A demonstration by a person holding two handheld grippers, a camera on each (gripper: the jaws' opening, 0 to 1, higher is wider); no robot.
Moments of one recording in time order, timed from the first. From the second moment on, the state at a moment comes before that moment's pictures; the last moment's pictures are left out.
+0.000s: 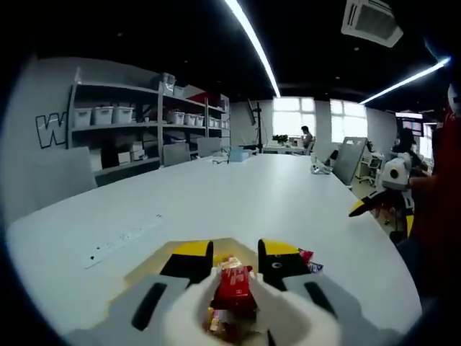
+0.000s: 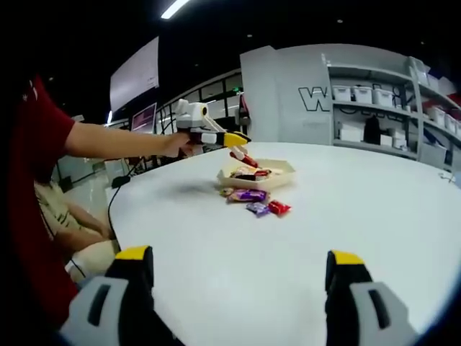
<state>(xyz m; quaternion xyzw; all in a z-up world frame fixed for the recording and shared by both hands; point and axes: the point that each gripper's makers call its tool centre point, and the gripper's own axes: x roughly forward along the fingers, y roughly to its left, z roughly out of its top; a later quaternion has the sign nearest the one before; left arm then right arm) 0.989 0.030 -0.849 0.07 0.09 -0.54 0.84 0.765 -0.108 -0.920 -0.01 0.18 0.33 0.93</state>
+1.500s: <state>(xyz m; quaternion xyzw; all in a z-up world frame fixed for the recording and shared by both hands) 0.960 0.020 -0.857 0.14 0.09 -0.54 0.83 0.772 -0.117 -0.902 0.02 0.15 0.31 0.94</state>
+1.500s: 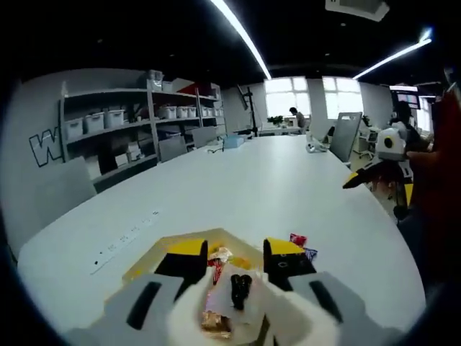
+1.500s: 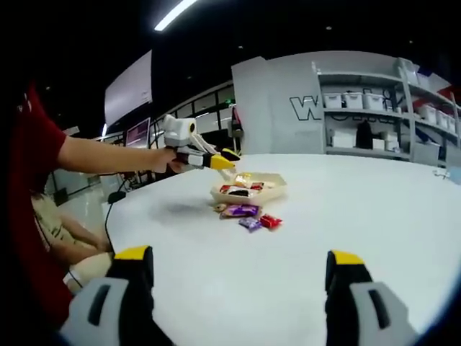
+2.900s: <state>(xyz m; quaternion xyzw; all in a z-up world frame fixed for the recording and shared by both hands) 0.897 -0.061 -0.873 0.02 0.11 -0.64 0.76 0.763 -0.123 -0.911 0.03 0.16 0.31 0.94</state>
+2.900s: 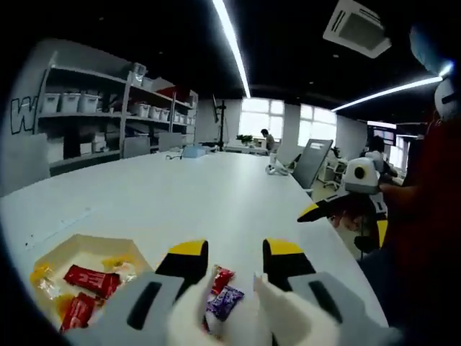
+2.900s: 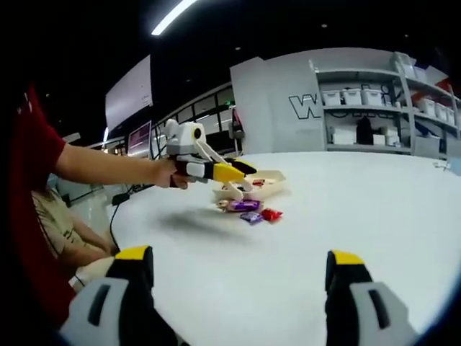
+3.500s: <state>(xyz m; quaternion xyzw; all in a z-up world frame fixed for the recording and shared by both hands) 0.910 -0.083 -0.896 0.06 0.11 -0.63 0.77 0.760 -0.132 -0.918 0.04 0.16 0.31 0.94</state>
